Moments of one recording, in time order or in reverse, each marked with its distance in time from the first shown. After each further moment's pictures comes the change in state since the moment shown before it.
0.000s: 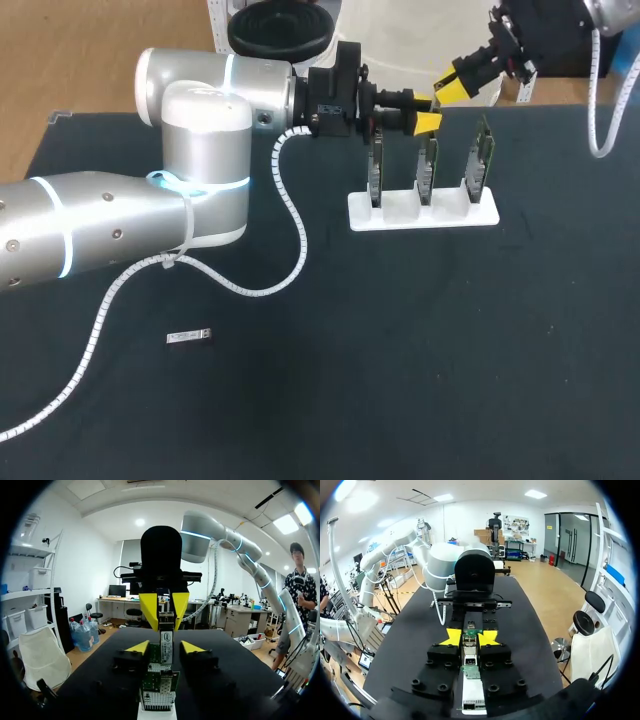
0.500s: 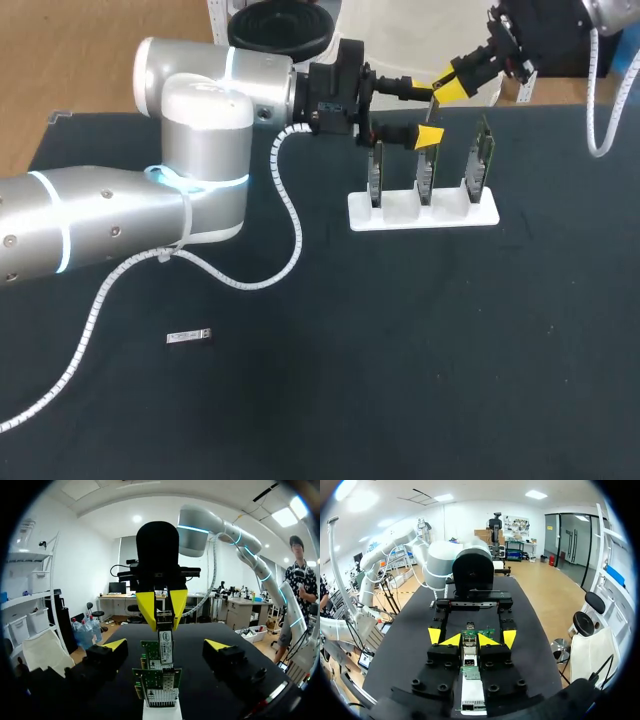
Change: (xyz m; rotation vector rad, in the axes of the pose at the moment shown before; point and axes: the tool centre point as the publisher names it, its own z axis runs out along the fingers) left arm 0.002 0.002 -0.002 -0.011 0.065 0.050; right arm -0.001 -0.001 0.001 0.000 -0.001 -0.005
